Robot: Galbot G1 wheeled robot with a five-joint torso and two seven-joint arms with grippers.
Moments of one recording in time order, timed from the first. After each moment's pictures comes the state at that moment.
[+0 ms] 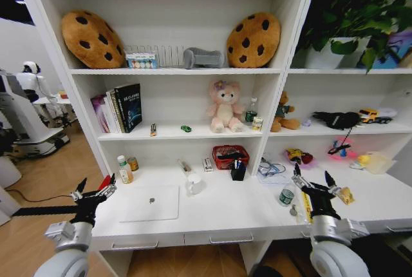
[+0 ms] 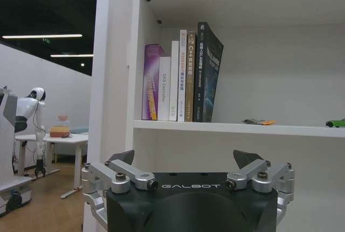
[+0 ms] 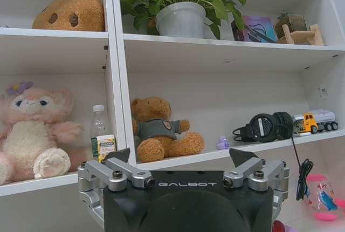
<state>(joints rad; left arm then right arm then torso) 1.71 -1.03 -0.79 -2.19 -0.58 -0.07 -0.31 -1.65 1.10 0.77 2.20 0.55 0.18 0.41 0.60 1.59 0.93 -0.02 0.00</state>
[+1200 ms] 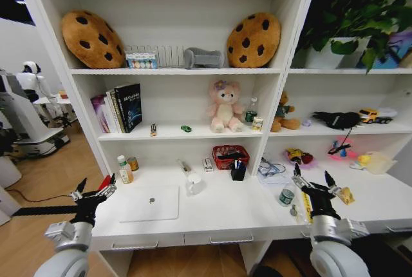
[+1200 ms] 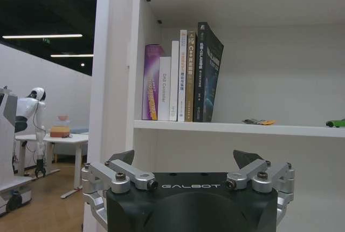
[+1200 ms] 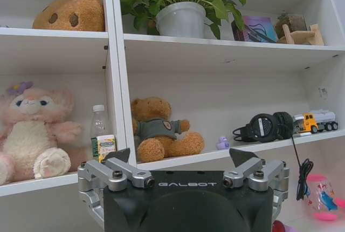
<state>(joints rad) 1.71 -1.03 -0.79 -2.19 -0.58 -0.07 -0.31 -1.65 1.10 0.77 2.20 0.55 0.18 0.41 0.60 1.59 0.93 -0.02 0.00</state>
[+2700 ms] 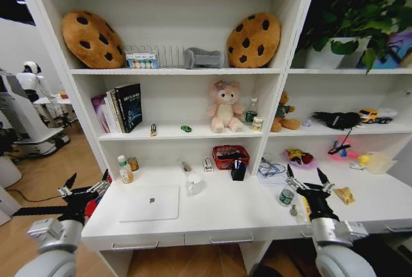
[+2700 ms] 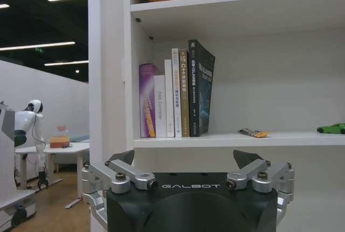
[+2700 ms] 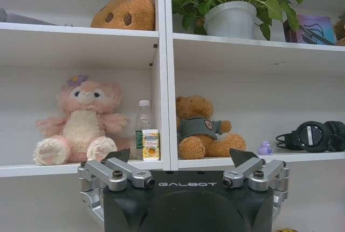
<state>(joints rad) 1.80 -0.98 -0.89 -2.33 -0.61 0.02 -0.34 -1.70 1.06 0.76 2.23 0.51 0.18 0.29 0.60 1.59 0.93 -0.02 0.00</state>
